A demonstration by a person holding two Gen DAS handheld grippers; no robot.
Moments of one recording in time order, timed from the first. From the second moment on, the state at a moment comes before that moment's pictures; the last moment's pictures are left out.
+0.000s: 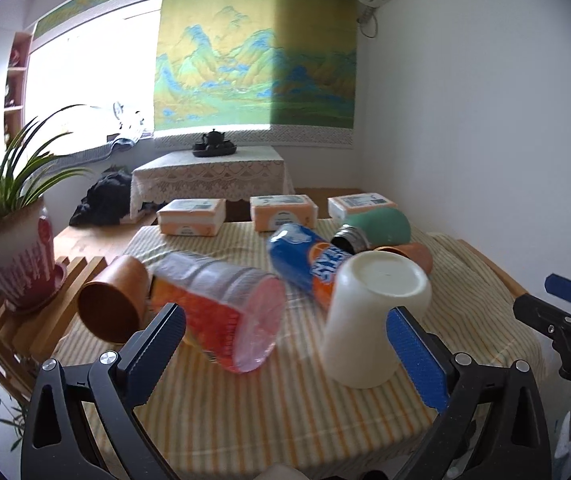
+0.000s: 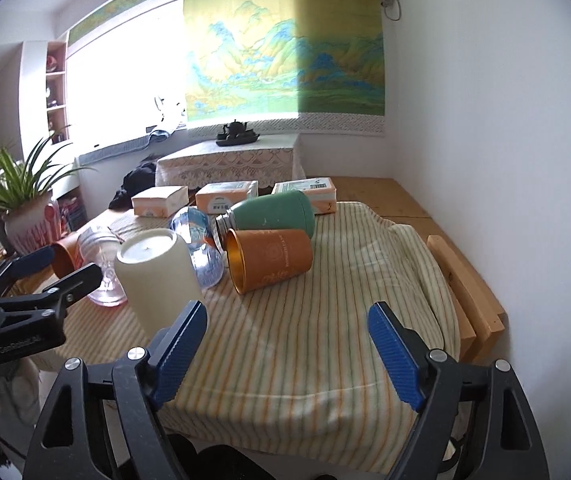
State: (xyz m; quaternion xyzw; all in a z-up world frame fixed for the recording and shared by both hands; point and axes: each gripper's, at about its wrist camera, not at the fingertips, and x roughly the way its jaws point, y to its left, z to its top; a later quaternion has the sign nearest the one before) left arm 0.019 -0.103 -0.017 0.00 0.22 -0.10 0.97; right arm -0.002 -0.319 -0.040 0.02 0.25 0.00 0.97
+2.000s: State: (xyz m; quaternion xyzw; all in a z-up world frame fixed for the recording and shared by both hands) left arm -0.023 -0.016 0.003 -0.04 0.21 -0.05 0.98; right arm -0.029 -0.247 -0.020 0.02 0.16 -0.05 0.99
